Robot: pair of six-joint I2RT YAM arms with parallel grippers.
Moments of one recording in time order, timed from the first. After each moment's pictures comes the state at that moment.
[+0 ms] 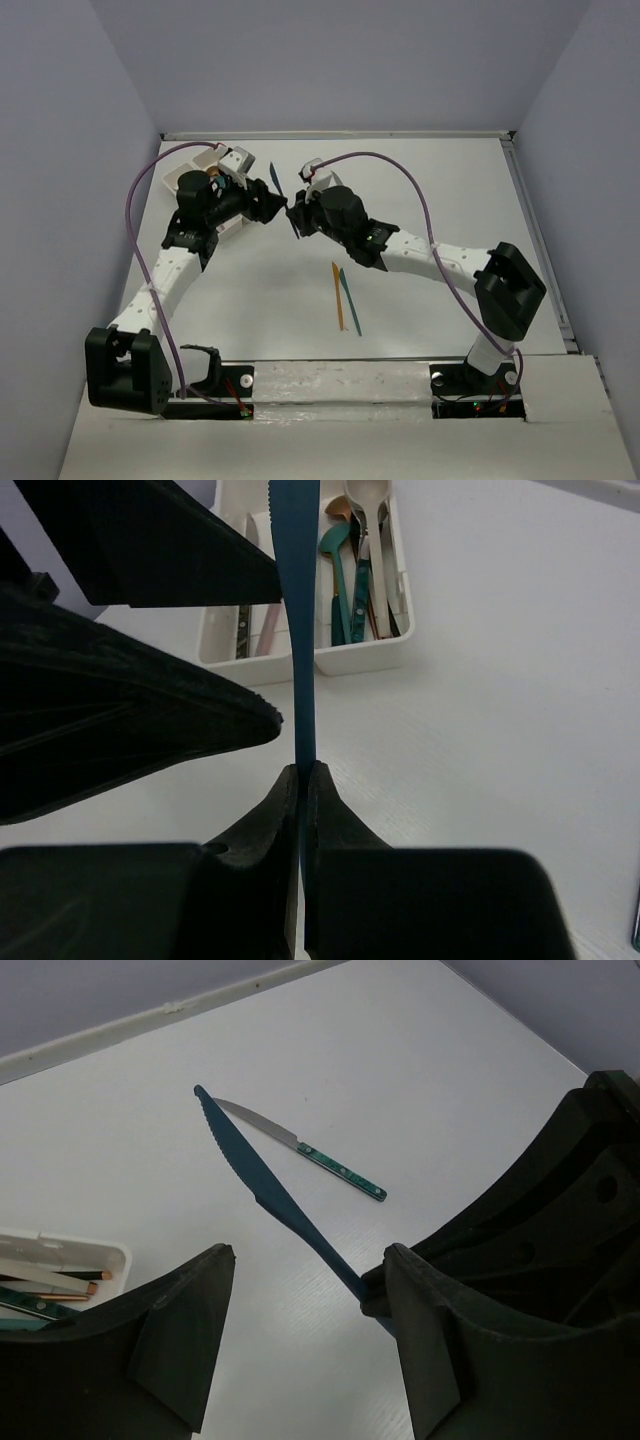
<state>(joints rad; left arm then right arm) -0.16 1.18 0.85 0.14 0.64 -0.08 0.91 1.72 1.26 0.23 0.15 0.25</state>
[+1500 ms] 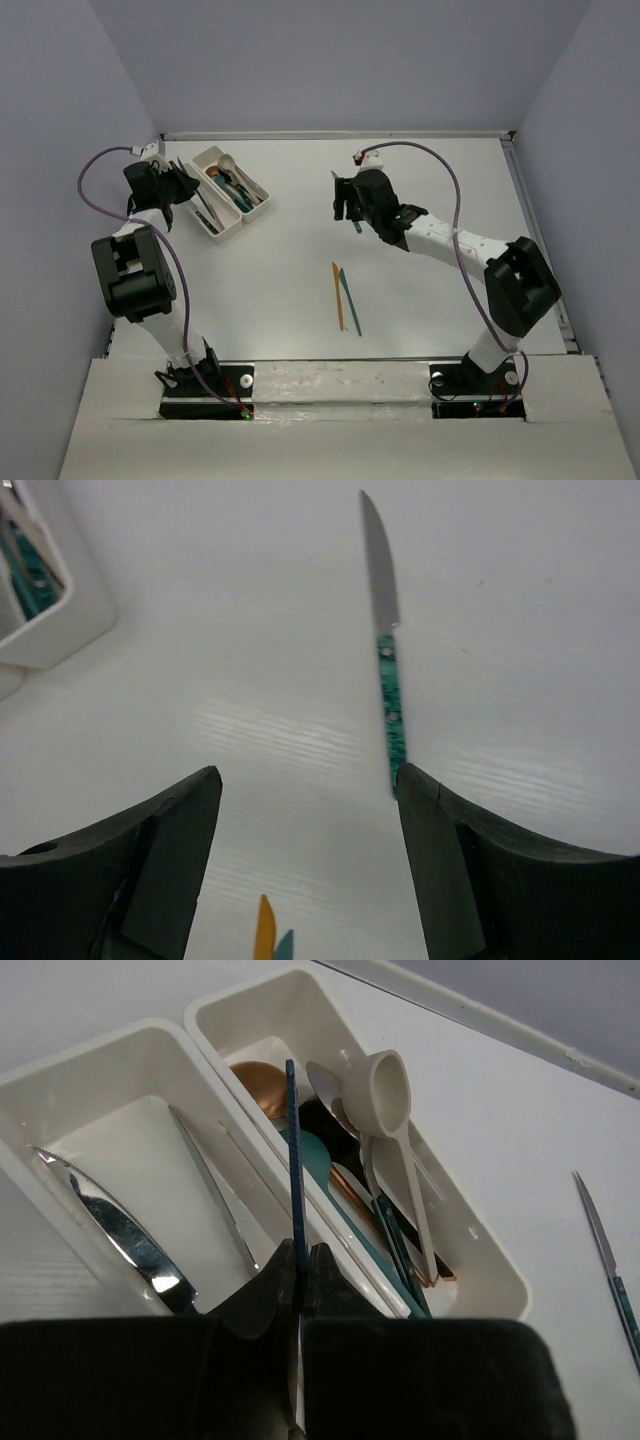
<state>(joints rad) 0.32 1.75 1.05 0.30 0.47 -0.29 0.70 1.68 1.20 0.01 0.29 0.37</state>
